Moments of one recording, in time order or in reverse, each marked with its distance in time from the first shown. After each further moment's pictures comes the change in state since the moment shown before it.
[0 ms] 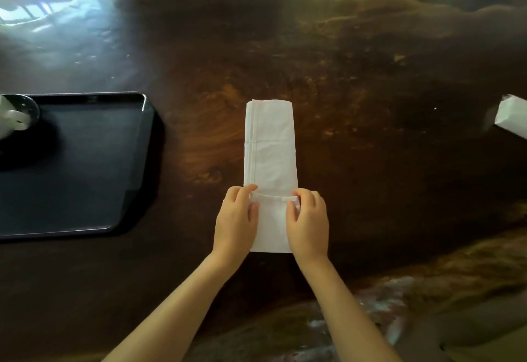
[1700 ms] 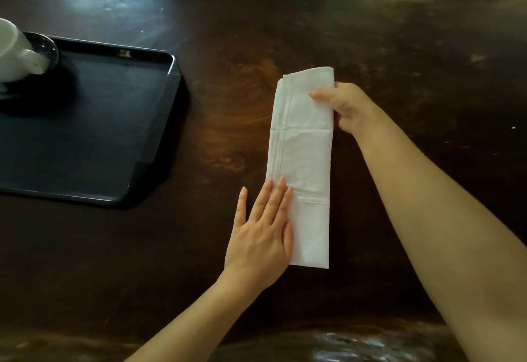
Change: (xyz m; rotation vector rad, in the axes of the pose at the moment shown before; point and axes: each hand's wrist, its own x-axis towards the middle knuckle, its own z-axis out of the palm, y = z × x) left_hand -0.022 -0.014 0.023 0.578 -0.088 0.170; right_hand 0.213 -0.070 0.017 0.606 -0.587 0.367
